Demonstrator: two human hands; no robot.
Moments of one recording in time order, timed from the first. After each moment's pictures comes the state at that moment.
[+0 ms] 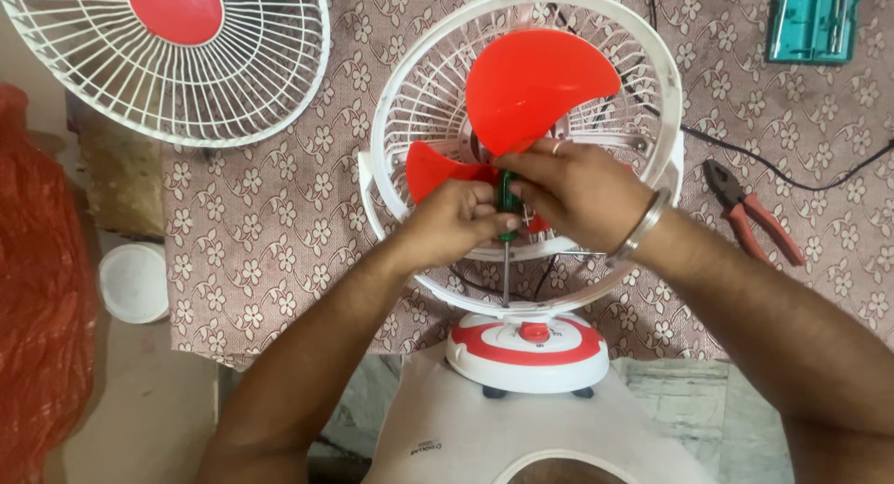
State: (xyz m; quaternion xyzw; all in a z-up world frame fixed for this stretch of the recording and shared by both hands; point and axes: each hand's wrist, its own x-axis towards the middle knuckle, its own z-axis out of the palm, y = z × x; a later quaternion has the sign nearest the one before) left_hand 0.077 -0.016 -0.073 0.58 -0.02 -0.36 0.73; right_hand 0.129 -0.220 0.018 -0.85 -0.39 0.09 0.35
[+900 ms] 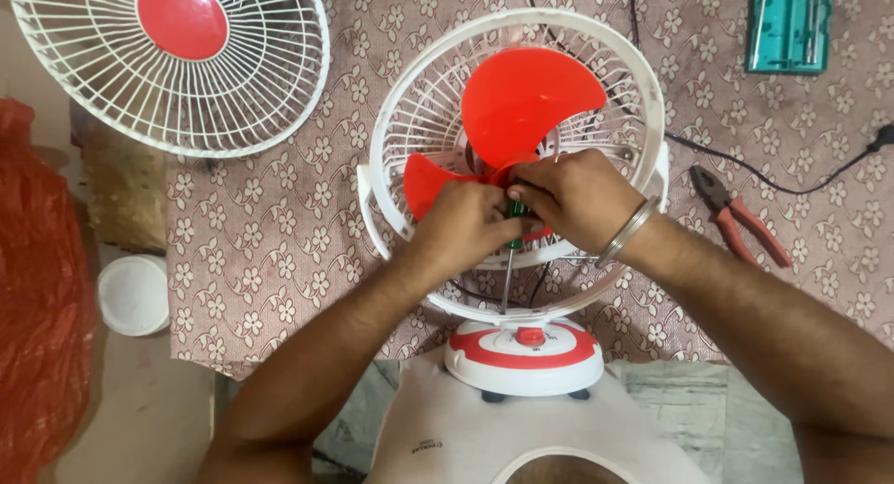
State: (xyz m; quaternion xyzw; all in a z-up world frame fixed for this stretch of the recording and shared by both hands) left_hand 0.088 -0.035 -0.016 0.84 -0.07 -0.25 0.48; right_hand 0.129 -0.227 0.015 -0.87 -0.35 0.14 0.33
